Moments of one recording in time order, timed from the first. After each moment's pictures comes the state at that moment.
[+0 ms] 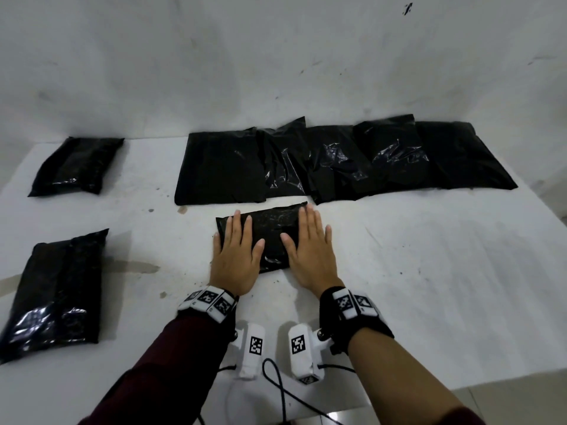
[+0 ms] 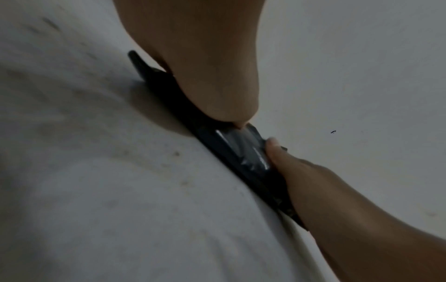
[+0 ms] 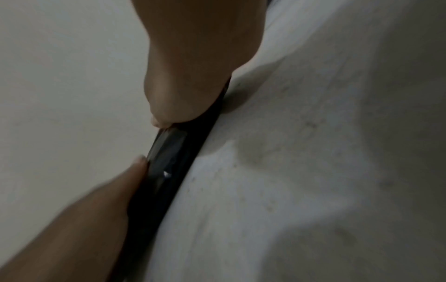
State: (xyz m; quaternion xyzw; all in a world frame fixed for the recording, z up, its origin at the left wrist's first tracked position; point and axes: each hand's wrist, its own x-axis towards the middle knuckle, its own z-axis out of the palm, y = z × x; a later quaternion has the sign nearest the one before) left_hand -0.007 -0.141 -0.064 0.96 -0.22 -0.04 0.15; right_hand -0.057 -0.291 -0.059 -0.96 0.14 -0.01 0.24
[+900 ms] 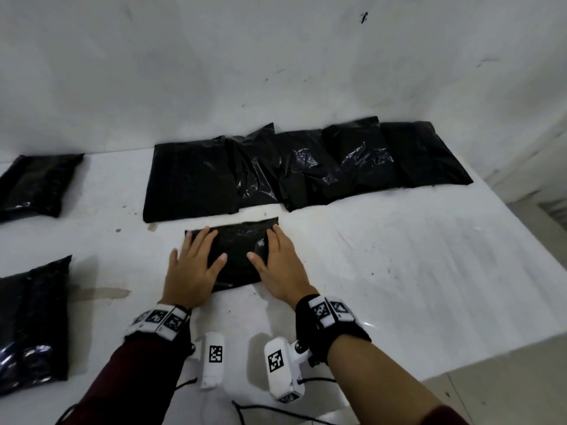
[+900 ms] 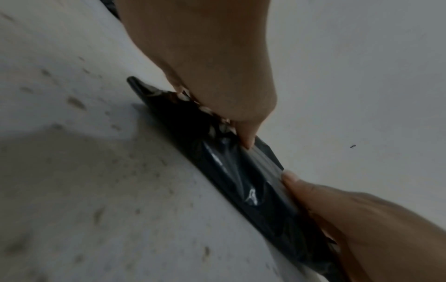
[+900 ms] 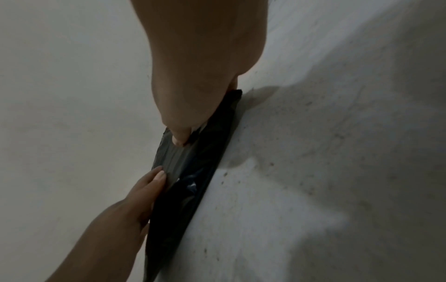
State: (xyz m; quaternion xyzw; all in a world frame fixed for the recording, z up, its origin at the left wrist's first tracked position) left_hand 0.013 -0.114 -0.054 0.95 -0.20 -0.08 0.22; right_hand -0.059 -0.283 -0.037 -0.93 0.16 0.03 0.34
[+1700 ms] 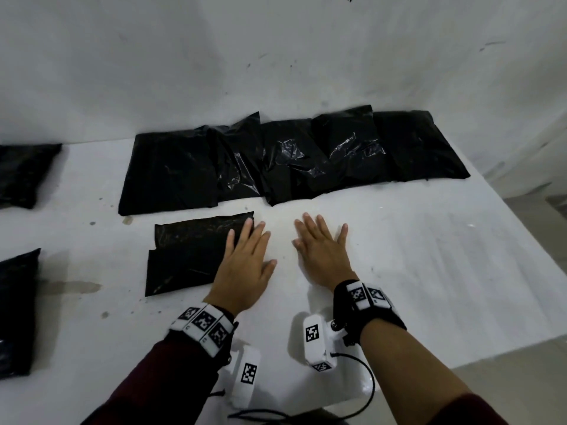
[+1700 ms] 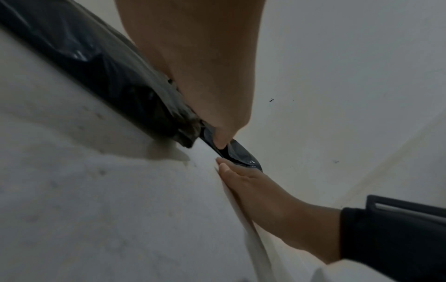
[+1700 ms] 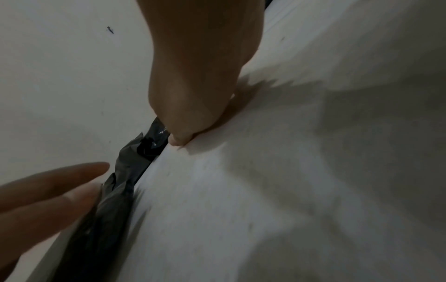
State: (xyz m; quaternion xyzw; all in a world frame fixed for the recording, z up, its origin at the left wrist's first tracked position) left_hand -0.043 -0.219 -0.042 0.91 -0.39 -0.02 0.11; right_hand -0.088 -0.397 -0.053 -0.98 0.12 0.10 0.11
